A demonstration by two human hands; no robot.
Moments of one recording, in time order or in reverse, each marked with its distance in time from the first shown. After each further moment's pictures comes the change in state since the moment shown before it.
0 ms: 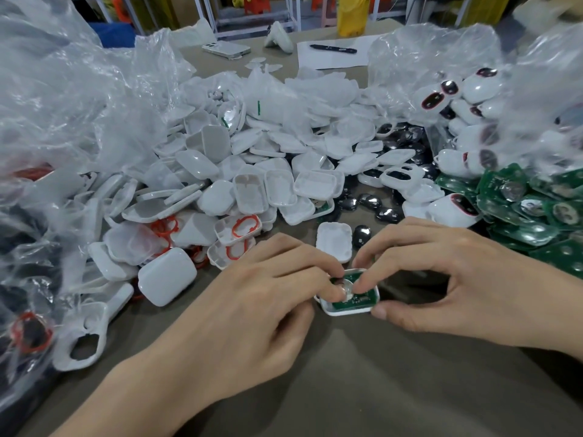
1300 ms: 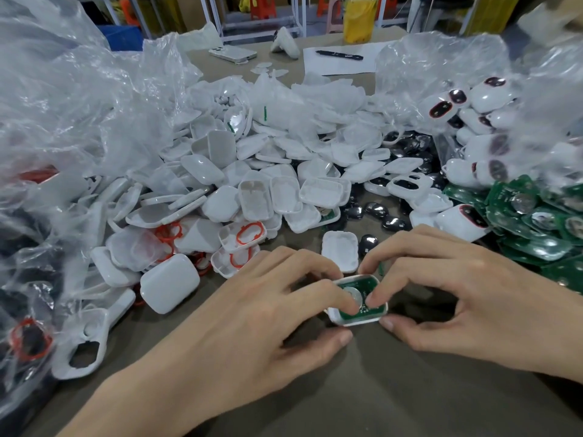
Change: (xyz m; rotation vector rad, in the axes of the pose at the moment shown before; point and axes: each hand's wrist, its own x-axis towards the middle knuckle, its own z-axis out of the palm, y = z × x) left_hand -0.004 -0.005 0.003 0.037 -0.024 -0.016; right_hand -0.001 -0.006 0.002 -0.087 0.092 -0.053
